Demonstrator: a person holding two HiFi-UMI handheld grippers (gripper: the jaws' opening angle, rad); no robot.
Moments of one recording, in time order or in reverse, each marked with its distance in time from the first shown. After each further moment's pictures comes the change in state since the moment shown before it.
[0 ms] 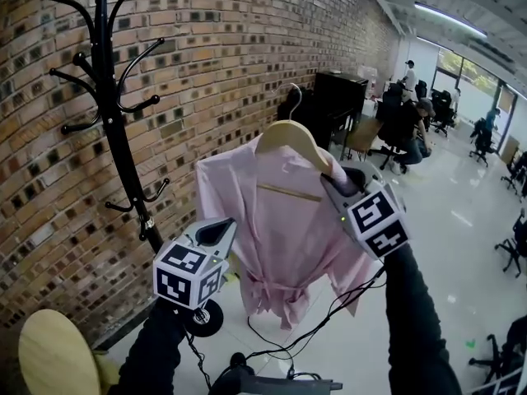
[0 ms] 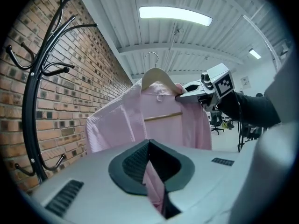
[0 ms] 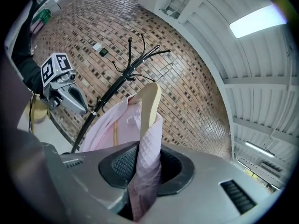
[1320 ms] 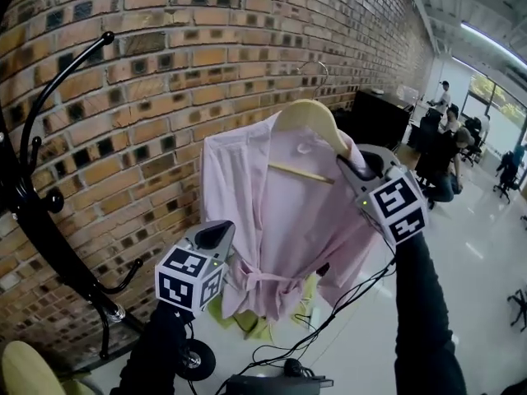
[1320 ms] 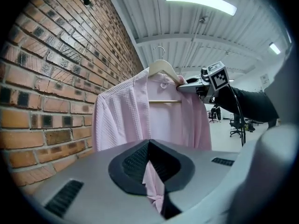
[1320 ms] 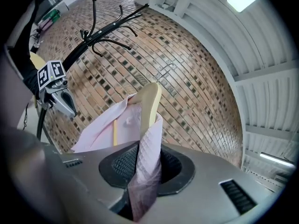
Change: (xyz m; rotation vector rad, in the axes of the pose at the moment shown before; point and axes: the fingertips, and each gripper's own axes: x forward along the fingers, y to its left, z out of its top) left arm 0.338 0.314 0.017 -0.075 -0.004 0.153; right arm 0.444 -0.217 -0.045 -0.063 -0.166 0.054
